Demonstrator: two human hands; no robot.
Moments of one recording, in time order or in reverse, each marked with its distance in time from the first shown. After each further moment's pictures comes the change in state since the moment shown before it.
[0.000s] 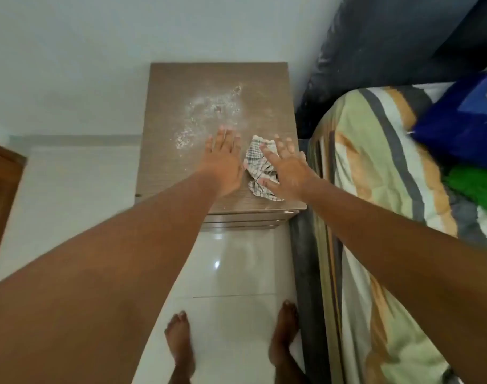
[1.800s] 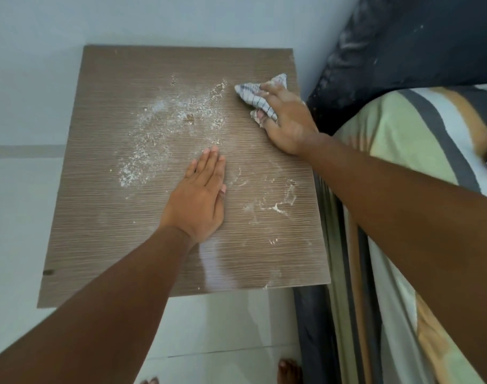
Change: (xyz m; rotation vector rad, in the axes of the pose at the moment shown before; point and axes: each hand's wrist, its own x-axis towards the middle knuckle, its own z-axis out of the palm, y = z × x) left_hand 0.111 -0.039 0.111 -0.233 0.321 0.123; right_hand 0.243 0.101 -0.006 0.159 0.342 -0.085
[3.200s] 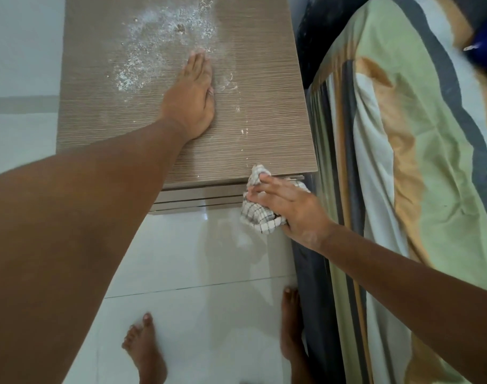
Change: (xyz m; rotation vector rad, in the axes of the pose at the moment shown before) left_hand -0.014 0.009 -0.012 -0.064 0.004 -0.056; right_hand -0.340 -0.061 0.077 0.057 -0.010 -0.371
